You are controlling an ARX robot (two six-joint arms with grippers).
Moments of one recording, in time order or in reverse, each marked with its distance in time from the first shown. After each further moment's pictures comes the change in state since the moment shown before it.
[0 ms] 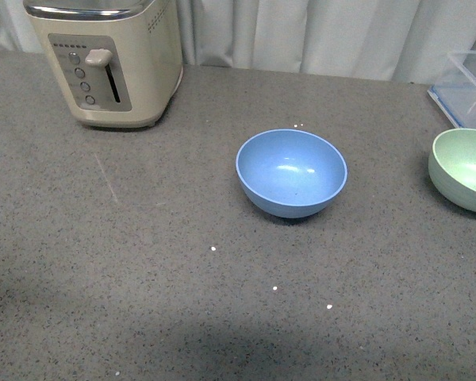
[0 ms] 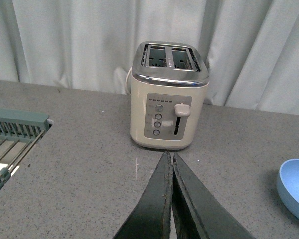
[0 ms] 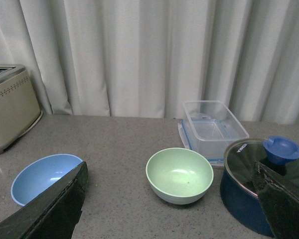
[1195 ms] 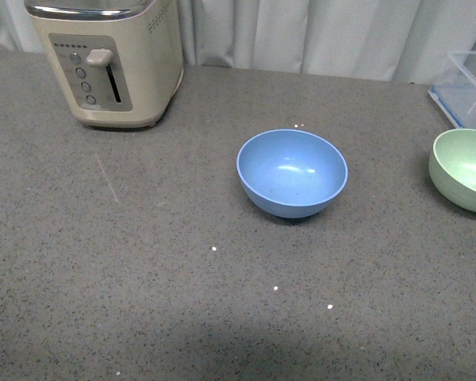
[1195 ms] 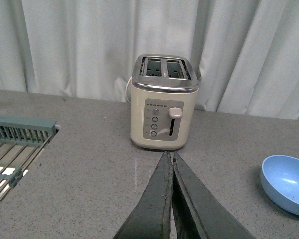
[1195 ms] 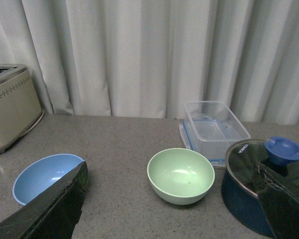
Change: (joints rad) left arm 0.000 -0.745 -0.040 -0.667 0.003 0.001; right arm 0.000 0.000 0.000 0.000 0.000 0.000
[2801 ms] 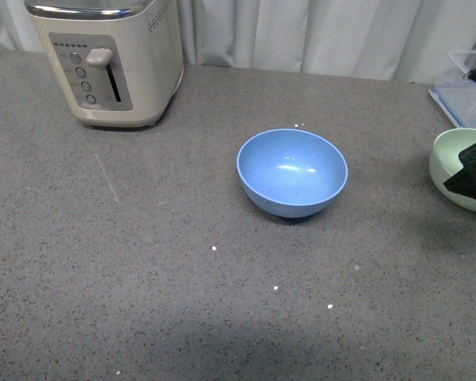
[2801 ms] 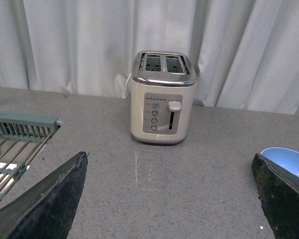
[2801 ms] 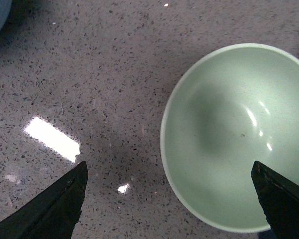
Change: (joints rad) left arm 0.000 -0.245 0.000 -0.251 0.000 0.003; right arm -0.026 1.864 0.983 -0.130 -0.151 -0.574
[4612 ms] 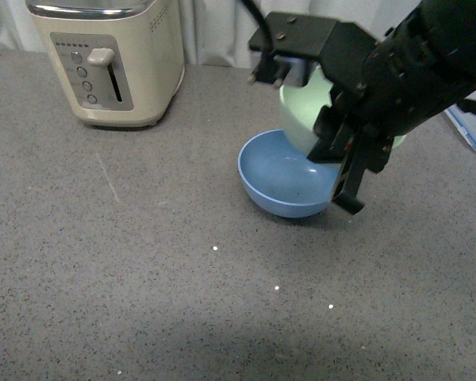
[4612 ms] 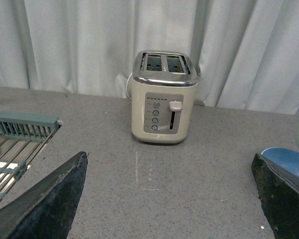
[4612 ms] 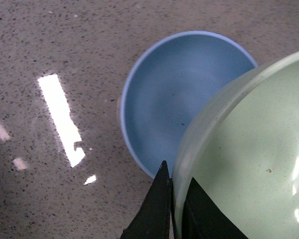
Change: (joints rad) left arm 0.000 0.000 0.000 0.000 0.000 0.000; right arm 0.433 0.000 0.164 -0.192 -0.016 -0.198
